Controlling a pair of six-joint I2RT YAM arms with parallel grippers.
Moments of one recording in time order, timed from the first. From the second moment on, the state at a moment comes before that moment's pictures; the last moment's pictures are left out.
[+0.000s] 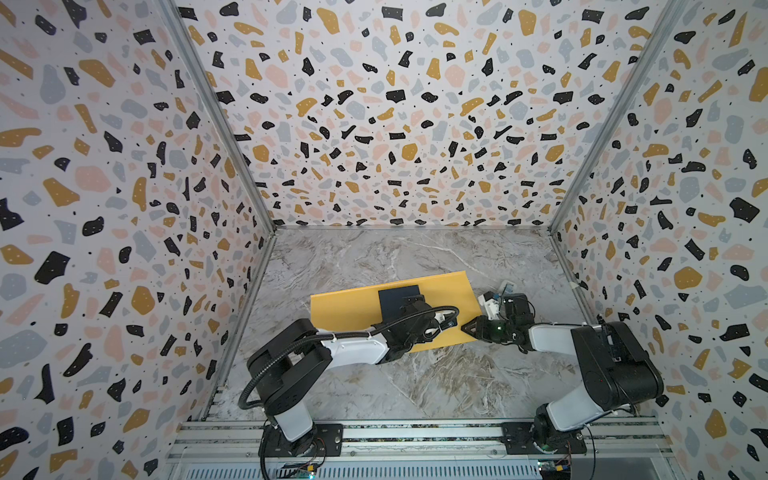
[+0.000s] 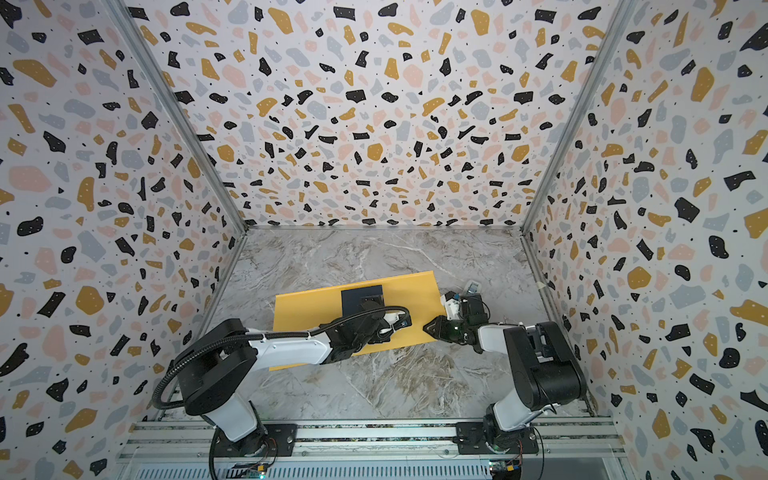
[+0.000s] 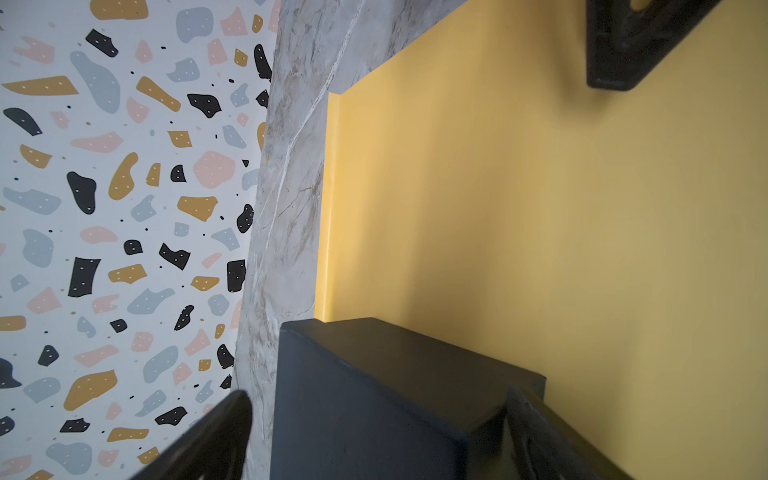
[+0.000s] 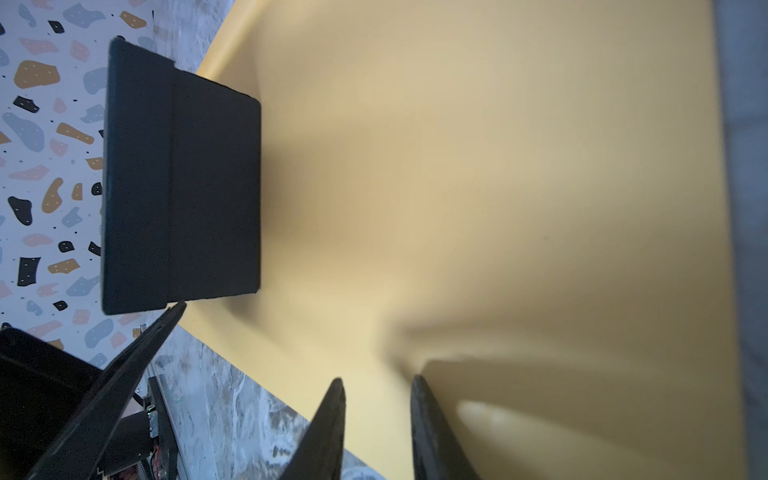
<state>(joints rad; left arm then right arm) -0.94 1.69 0.86 0.19 -0.40 0.80 0.20 1.56 0.51 0.13 -0.66 0.41</state>
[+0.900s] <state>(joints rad) -0.90 1.50 0.73 0.07 -0.43 0.98 0.20 1.56 0.51 0.12 -0.67 0.40</state>
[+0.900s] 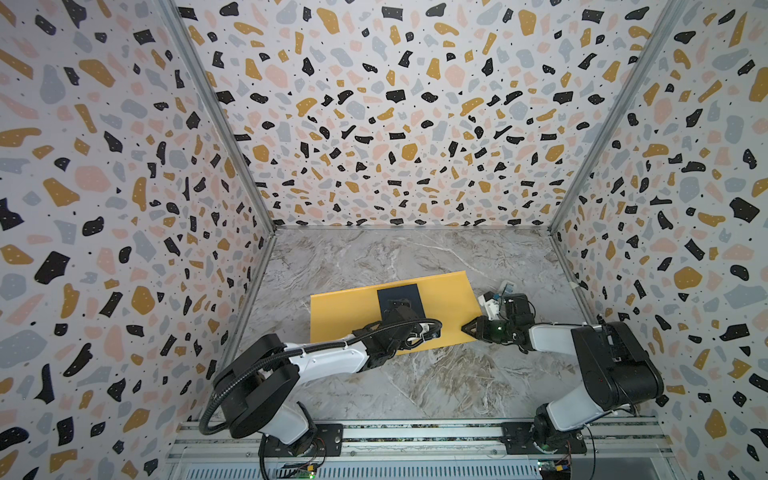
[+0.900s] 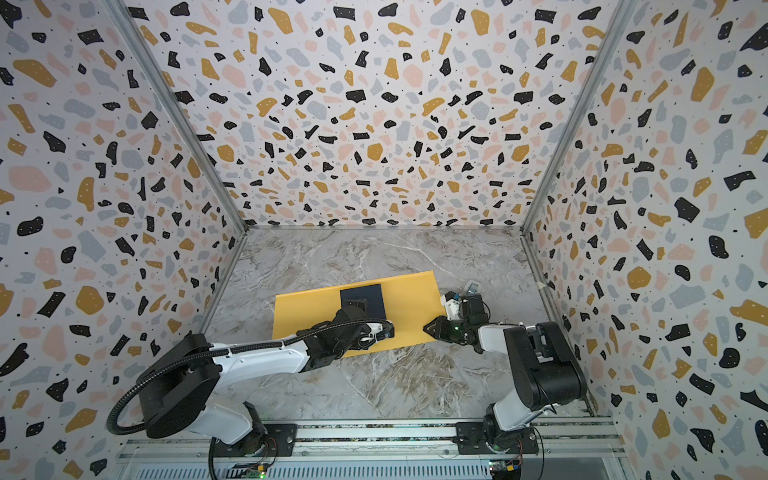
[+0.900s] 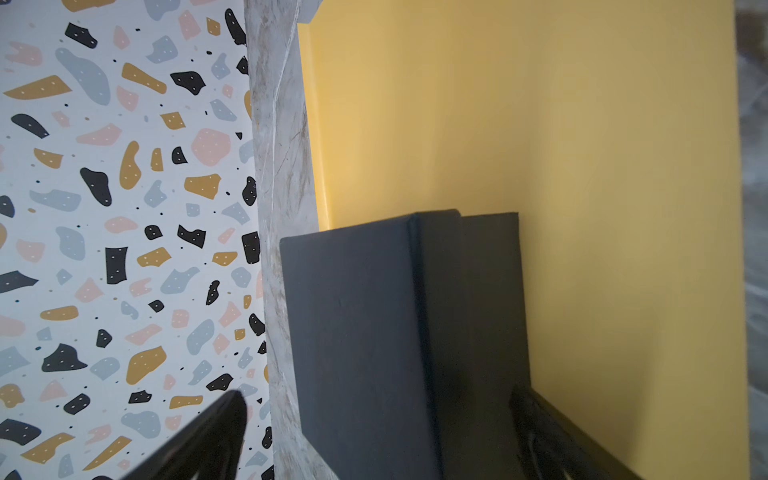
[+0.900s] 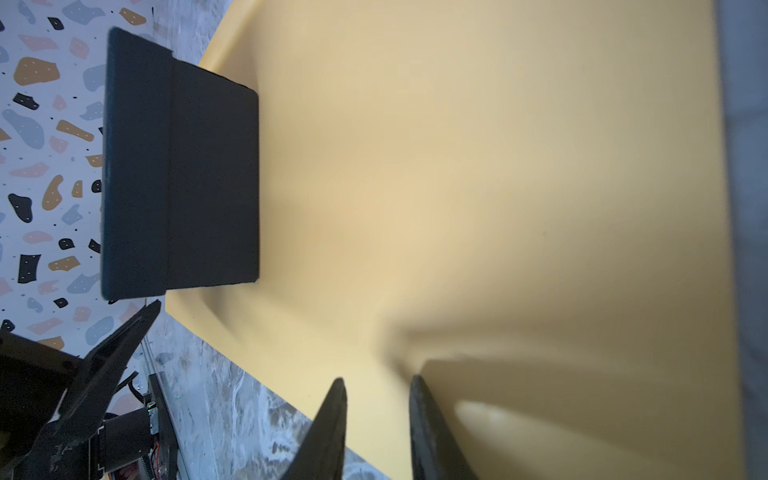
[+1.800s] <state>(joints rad) -0.87 1.53 0.73 0.10 -0.47 1.00 0.20 1.56 0.51 0.12 -0.67 0.40</state>
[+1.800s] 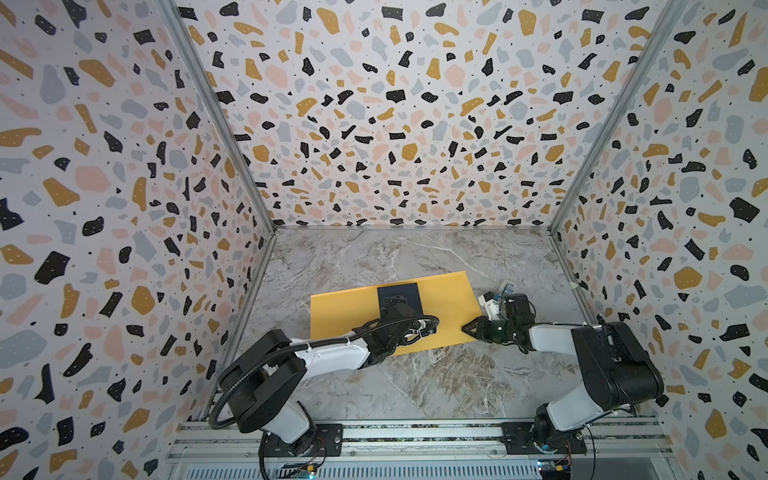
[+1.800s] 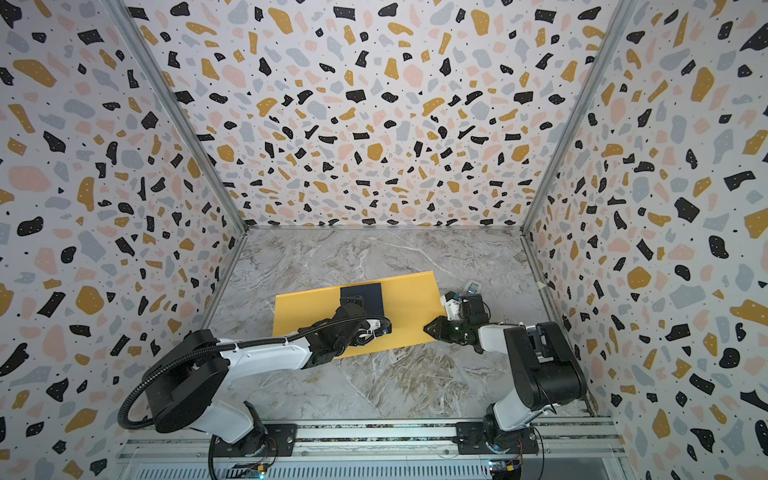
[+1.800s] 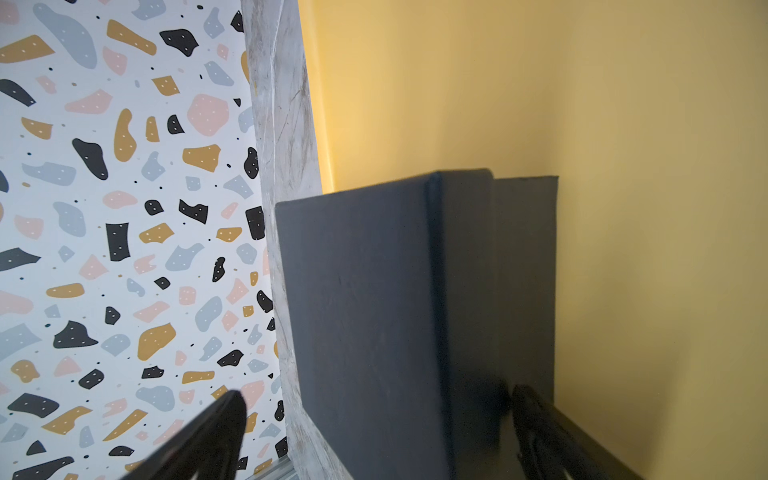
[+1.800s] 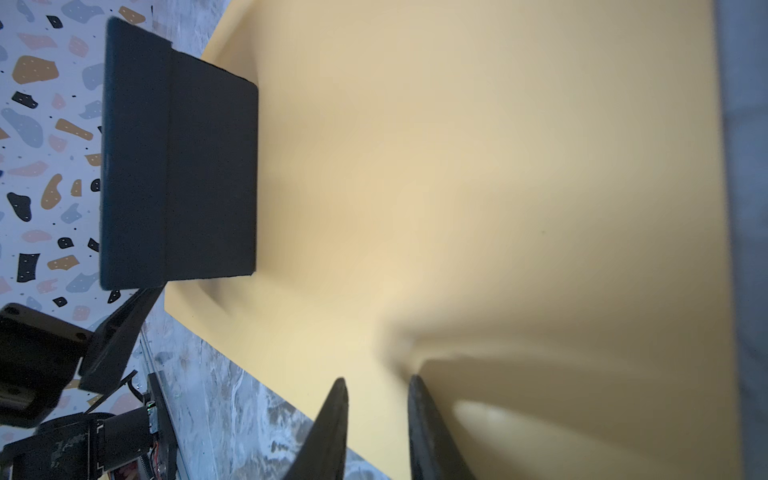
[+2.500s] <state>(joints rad) -0.87 1.21 0.69 0.20 -0.20 0.51 0.18 1.27 0.59 -0.11 -0.58 0.35</state>
